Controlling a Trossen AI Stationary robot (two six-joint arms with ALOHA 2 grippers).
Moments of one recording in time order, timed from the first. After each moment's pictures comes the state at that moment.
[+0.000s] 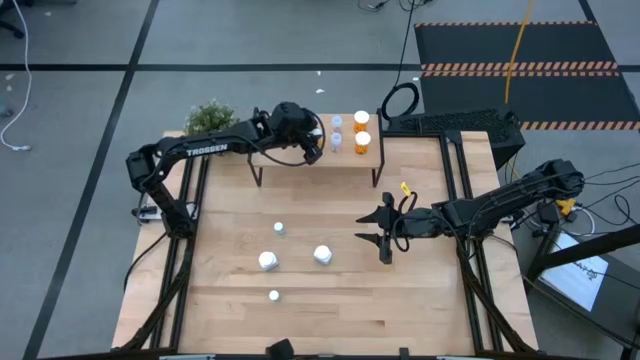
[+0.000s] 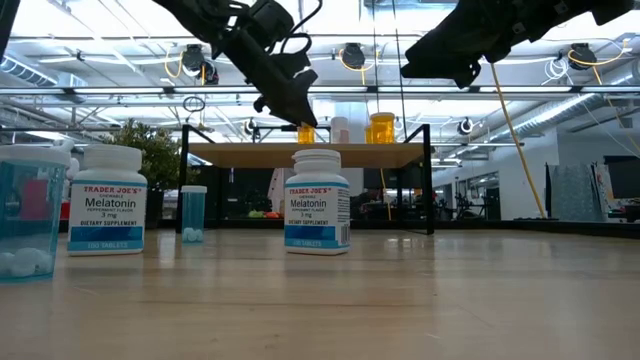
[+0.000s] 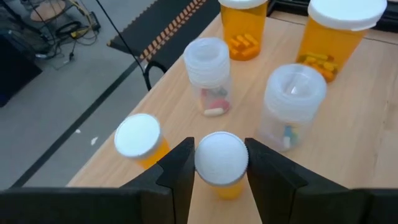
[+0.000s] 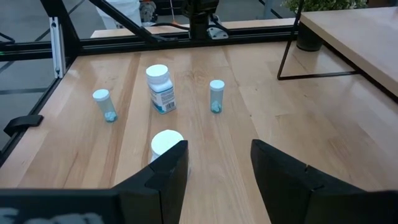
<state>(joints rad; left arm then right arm) 0.47 1.68 1.32 -0.25 -0.11 0.07 0.28 1.16 0.61 0.13 0.33 0.20</state>
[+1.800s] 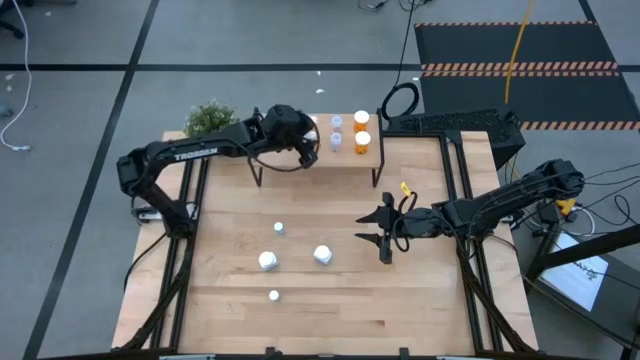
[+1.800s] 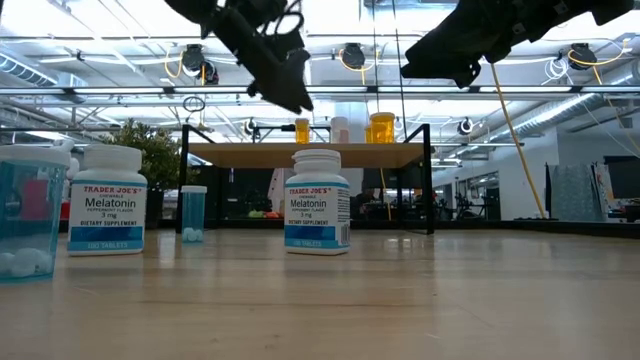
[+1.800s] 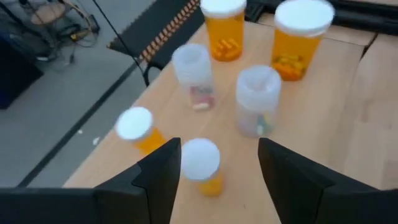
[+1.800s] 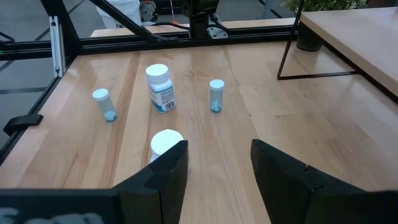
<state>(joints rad) 0.43 1.60 1.32 -0.32 -0.15 0.06 0.28 1.16 0.61 0.13 0.33 0.19</state>
